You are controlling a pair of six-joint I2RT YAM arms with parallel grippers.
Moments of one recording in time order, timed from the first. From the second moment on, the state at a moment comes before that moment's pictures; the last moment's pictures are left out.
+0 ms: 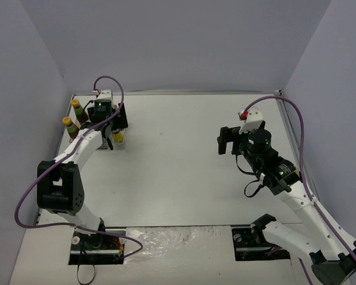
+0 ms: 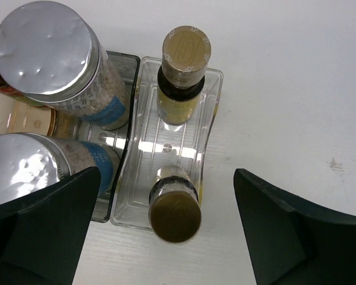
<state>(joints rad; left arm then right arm) -0.12 1.61 1.19 -0.20 -0.19 -0.20 0.52 0.89 0.94 -0.42 0.26 0.16</state>
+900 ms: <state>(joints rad) -0.14 0.48 0.90 -0.77 -0.22 -0.14 0.52 0.56 0.98 -0.53 0.47 0.08</state>
